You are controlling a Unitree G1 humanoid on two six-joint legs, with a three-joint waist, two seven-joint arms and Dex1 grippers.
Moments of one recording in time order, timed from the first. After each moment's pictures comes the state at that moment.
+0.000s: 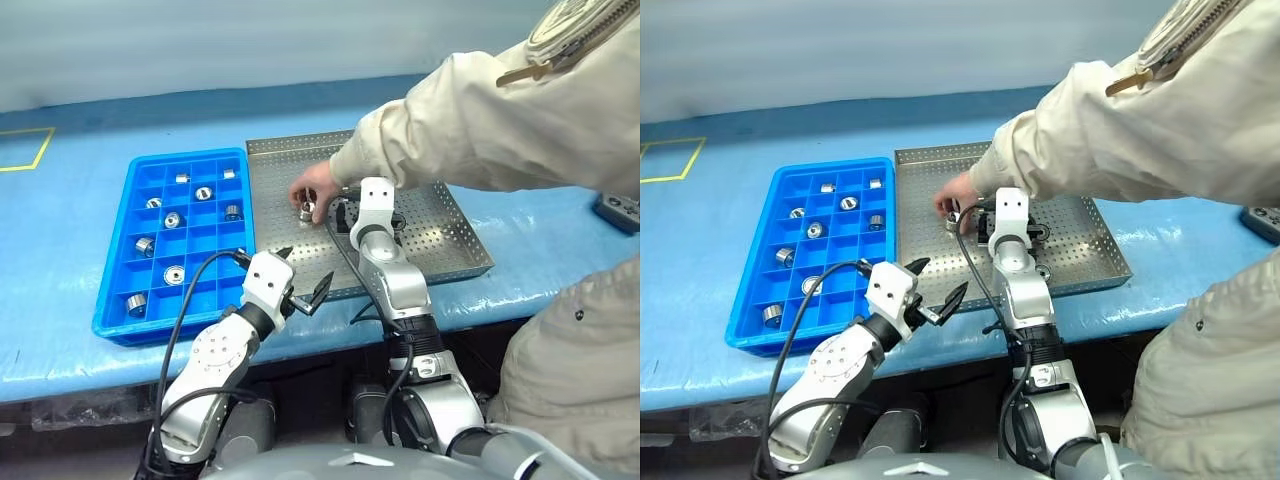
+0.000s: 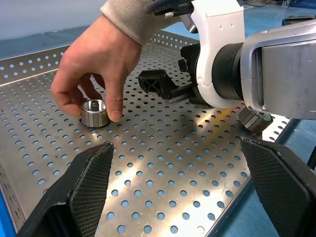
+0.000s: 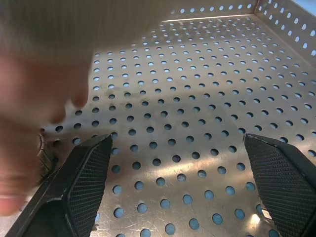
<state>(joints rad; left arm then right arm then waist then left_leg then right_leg) 0.10 0.18 -0.31 -0.58 -0.09 0.51 -0.27 -0.53 0.15 -0.01 0.19 -0.05 0.56 -0.22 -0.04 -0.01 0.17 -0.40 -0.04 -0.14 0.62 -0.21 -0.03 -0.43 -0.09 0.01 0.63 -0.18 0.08</state>
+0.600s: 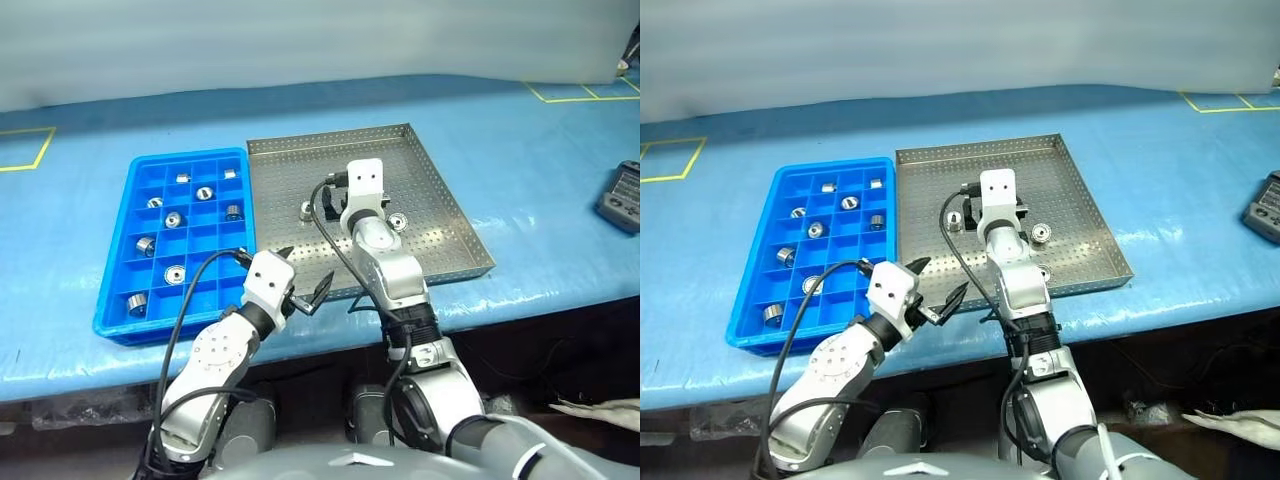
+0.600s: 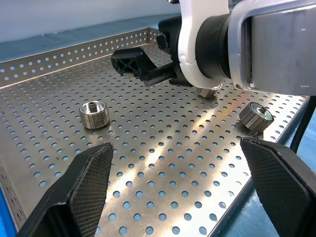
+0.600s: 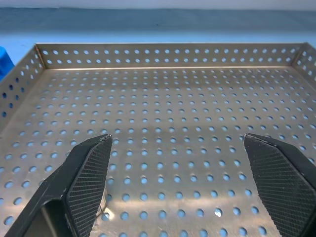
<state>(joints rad) 0.10 0.18 -0.32 -0.58 -0.09 0.52 -0.27 -0.64 0.12 0.04 0.24 -0.05 0.51 -0.09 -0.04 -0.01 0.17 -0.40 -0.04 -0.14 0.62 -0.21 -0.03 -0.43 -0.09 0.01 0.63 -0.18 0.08</state>
